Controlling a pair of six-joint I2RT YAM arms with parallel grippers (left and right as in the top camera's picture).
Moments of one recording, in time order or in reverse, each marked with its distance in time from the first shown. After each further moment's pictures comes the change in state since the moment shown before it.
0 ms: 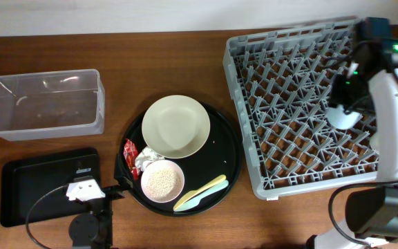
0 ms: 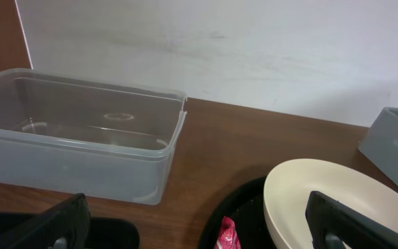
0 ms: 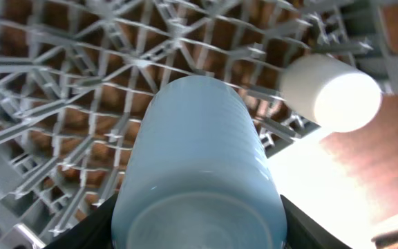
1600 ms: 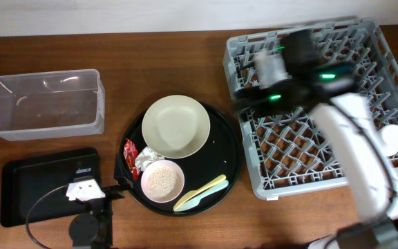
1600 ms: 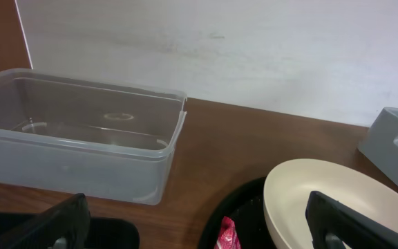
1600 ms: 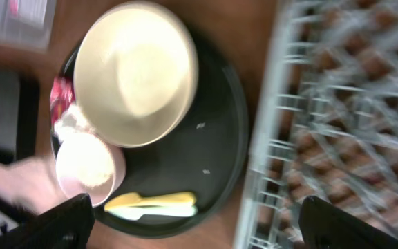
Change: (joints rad) left arm 0.000 0.000 0.000 0.000 0.000 0.000; right arm 0.471 -0.119 -0.188 0.307 -0.498 -0.139
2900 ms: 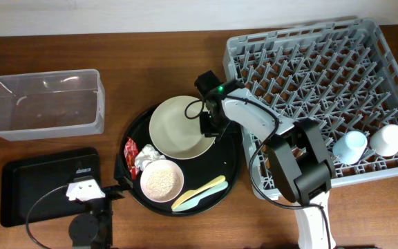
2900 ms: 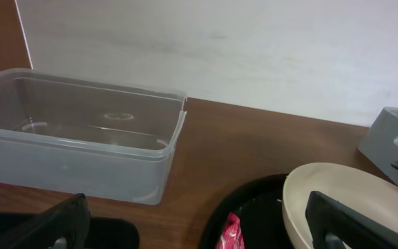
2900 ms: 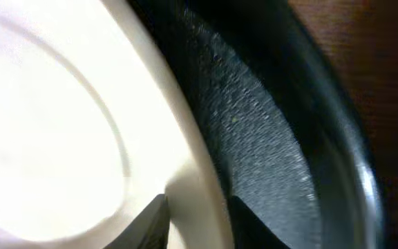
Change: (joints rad) left arm 0.000 0.000 0.000 0.000 0.000 0.000; right arm 0.199 0.539 -0.050 0.264 0.225 0.392
